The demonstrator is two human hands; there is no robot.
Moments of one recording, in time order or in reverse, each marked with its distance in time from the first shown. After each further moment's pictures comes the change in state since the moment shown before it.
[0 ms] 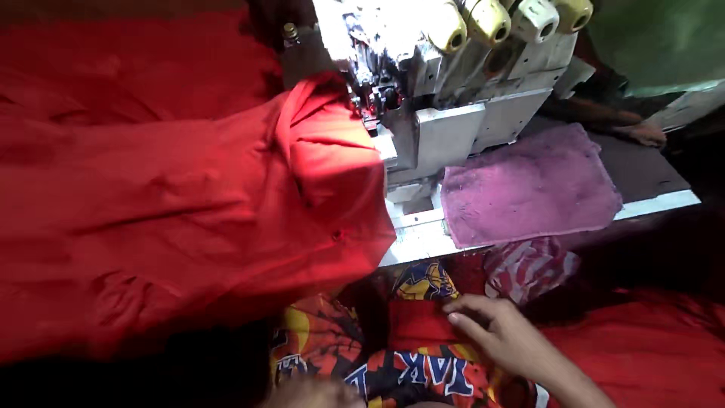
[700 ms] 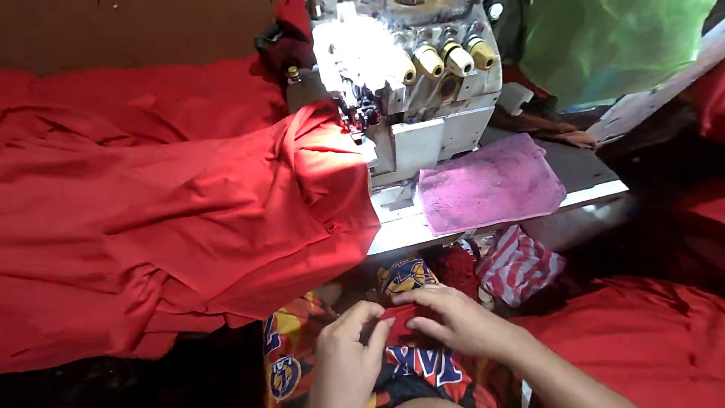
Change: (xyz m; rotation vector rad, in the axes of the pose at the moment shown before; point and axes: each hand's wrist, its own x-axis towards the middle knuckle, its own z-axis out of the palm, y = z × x) left_hand 0.079 0.038 0.040 0.089 0.956 0.132; right_hand 0.018 -0.042 0.014 -0.187 -0.120 -0.311
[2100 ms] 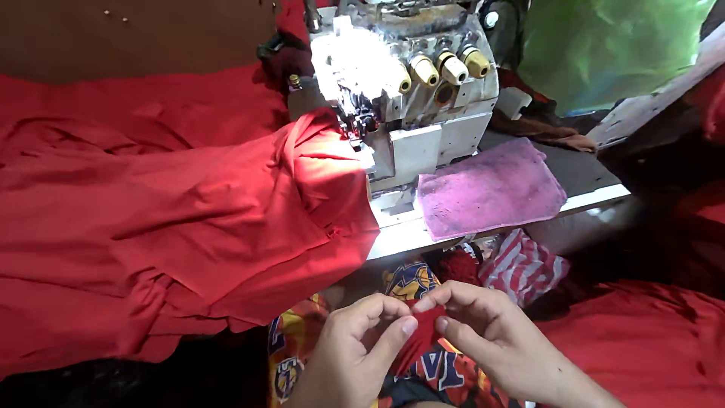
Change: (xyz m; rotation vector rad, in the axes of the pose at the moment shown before) left_hand 0.034 0.038 -0.035 -0.555 -0.284 0.124; right_hand -0.015 -0.068 -0.038 0.657 0.248 -0.047
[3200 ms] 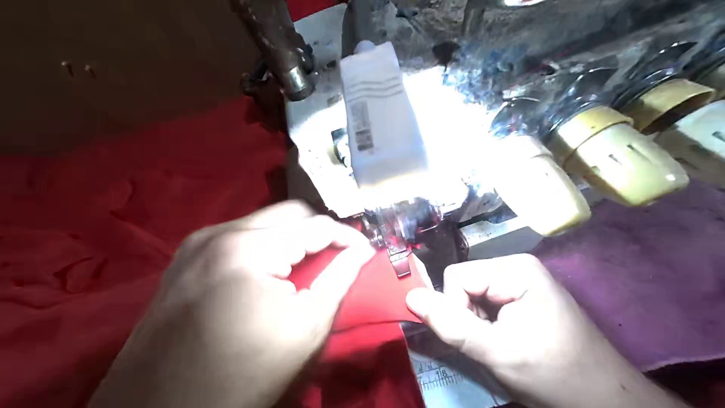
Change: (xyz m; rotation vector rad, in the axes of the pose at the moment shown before) left_hand 0.203 0.032 -0.144 1.026 0.128 0.158; right_hand 0.199 -0.001 -0.029 -0.212 0.245 -0.057
